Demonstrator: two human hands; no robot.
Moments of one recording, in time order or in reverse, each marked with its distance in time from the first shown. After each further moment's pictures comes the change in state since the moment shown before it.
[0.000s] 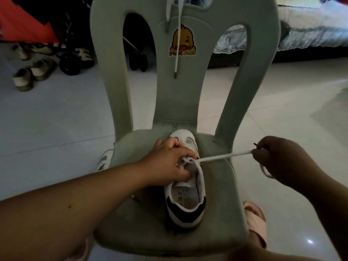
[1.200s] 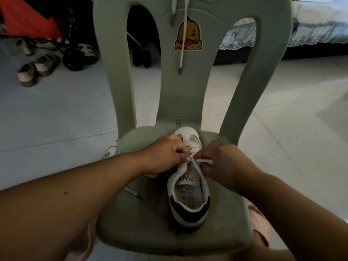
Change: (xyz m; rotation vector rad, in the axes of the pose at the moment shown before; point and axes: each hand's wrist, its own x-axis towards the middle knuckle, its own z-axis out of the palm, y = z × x) left_hand 0.011 -0.011 -0.012 -0.139 -0.048 -0.005; right_hand 0.008 -0.068 0.056 0.030 -0.144 -0.527
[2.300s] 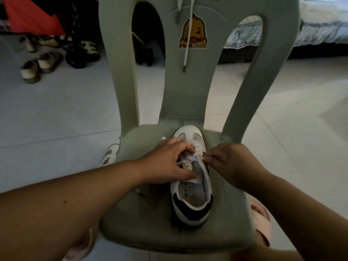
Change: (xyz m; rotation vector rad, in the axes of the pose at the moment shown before) left_hand -0.016 -0.003 0.013 0.048 0.056 0.036; right_hand -0.007 0.001 -0.002 0.052 0.022 0.105
